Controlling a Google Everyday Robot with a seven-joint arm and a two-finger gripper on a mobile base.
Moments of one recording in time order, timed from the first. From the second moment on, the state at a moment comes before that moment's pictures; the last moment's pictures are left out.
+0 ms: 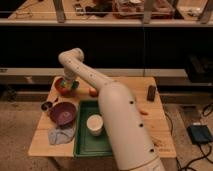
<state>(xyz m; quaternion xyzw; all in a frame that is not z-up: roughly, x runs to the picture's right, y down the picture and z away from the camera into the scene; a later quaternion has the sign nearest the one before) -0.214 -0.038 0.940 0.08 -0.30 -0.92 0.23</state>
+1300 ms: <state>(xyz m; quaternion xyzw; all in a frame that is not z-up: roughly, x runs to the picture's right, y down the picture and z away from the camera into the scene) -0.300 -0.058 0.937 0.11 -0.30 -0.93 0.21</state>
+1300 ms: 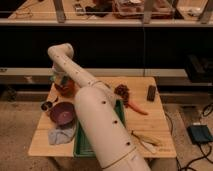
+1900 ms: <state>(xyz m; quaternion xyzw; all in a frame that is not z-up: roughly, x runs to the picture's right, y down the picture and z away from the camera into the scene) -0.280 -0.029 0.928 0.10 -0.30 -0.93 0.18</state>
